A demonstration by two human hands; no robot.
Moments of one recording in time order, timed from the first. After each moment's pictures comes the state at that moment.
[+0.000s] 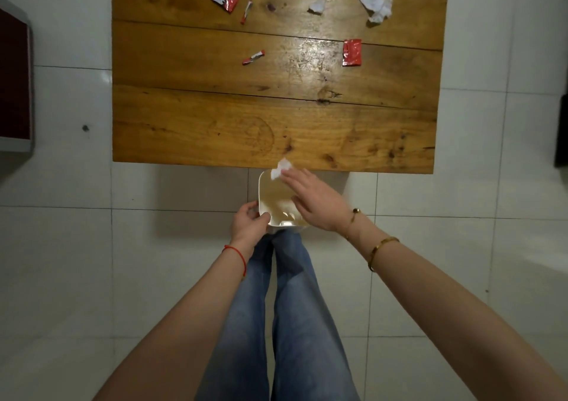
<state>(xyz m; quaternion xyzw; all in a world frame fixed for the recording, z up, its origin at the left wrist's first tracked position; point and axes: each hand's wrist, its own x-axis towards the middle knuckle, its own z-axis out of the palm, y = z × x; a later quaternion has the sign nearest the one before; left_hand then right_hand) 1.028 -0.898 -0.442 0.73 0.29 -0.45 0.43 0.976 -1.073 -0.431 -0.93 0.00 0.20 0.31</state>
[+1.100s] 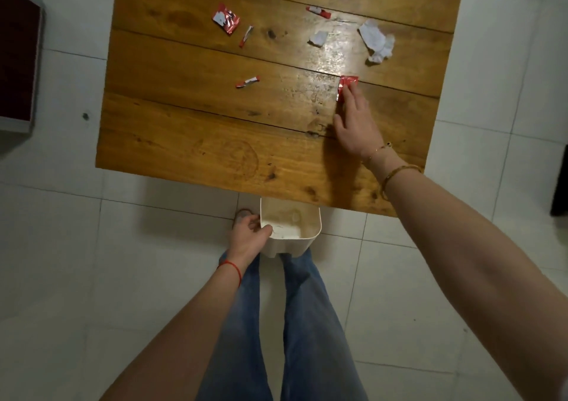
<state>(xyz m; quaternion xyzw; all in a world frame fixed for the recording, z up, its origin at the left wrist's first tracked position) 1.030 -0.962 -0.443 0.75 0.26 -0.47 0.38 1.105 -1.251 -0.438 -0.93 0.22 0.13 0.26</state>
